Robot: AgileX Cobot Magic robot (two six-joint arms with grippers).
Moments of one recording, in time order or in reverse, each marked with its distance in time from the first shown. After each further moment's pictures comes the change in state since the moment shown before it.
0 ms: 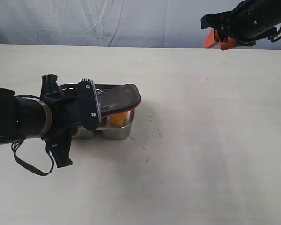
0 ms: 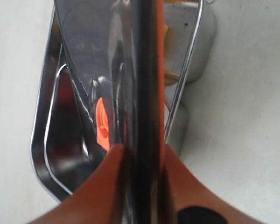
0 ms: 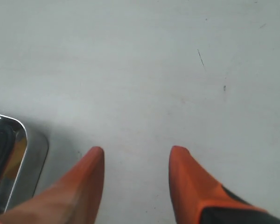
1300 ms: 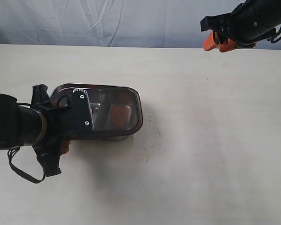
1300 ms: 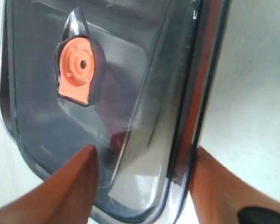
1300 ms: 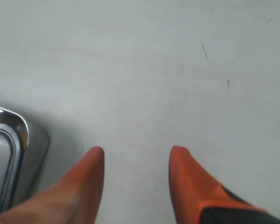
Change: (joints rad) left arm 0.008 0.010 0.020 -0.013 0.112 -0.005; right arm 0.000 0.000 0.000 0.002 0.026 -0.022
